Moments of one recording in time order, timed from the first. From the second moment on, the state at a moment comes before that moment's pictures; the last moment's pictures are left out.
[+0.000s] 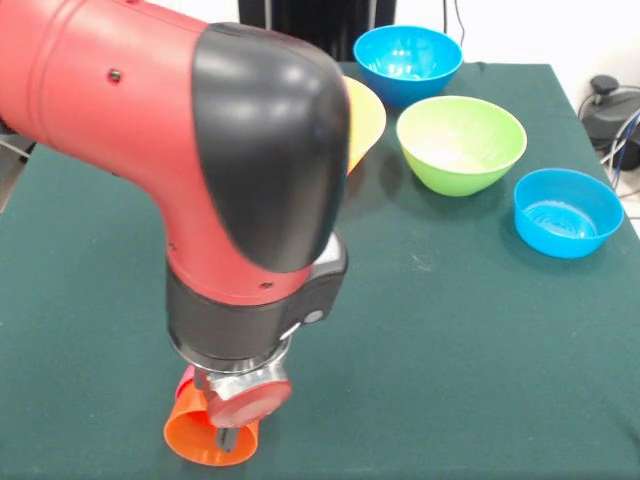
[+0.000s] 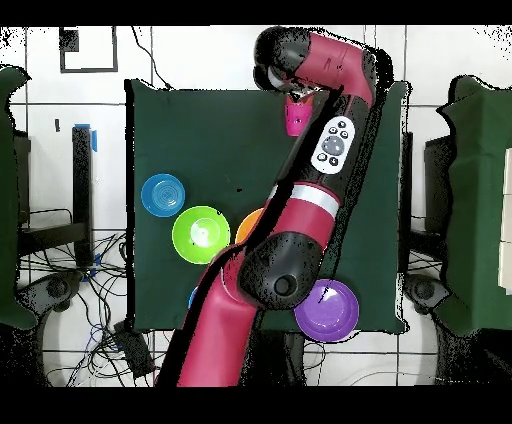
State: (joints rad) arm -0.31 0.37 -1.23 0.14 1.10 1.08 2.52
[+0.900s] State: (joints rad) arm -0.35 0.39 -1.38 0.14 1.28 1.09 2.52
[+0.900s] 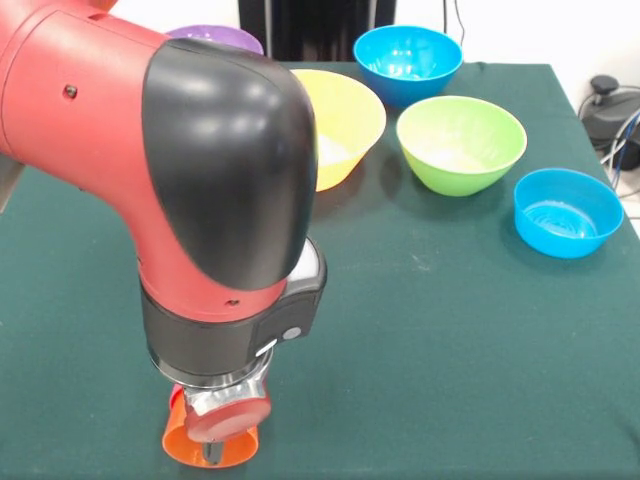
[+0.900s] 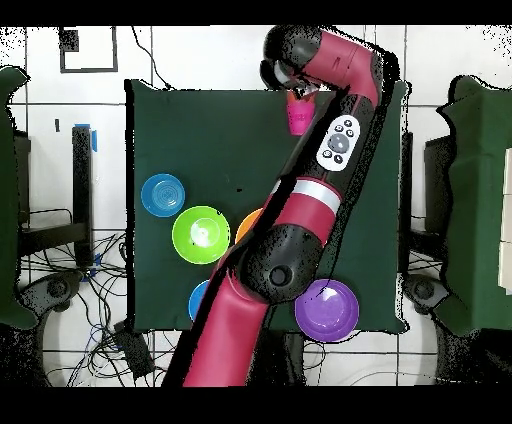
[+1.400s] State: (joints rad) arm -0.39 0.41 -1.51 0.14 1.41 1.16 2.52
